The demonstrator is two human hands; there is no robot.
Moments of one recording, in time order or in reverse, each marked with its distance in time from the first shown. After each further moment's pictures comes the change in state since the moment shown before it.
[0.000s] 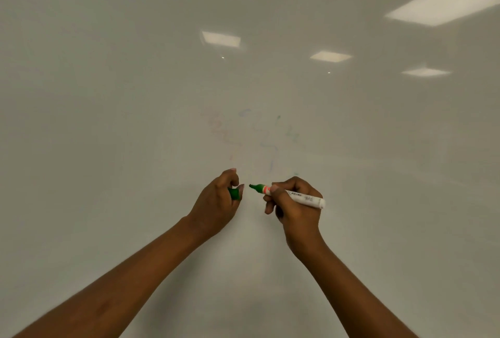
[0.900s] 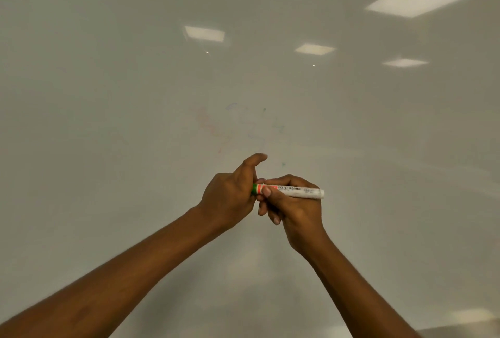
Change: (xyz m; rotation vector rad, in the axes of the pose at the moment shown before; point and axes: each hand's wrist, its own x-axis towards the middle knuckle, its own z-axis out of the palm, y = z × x) left_hand 0.016 0.065 -0.014 0.058 -0.119 0.144; right_hand -0.026 -0.028 -0.015 0.147 -0.136 0.037
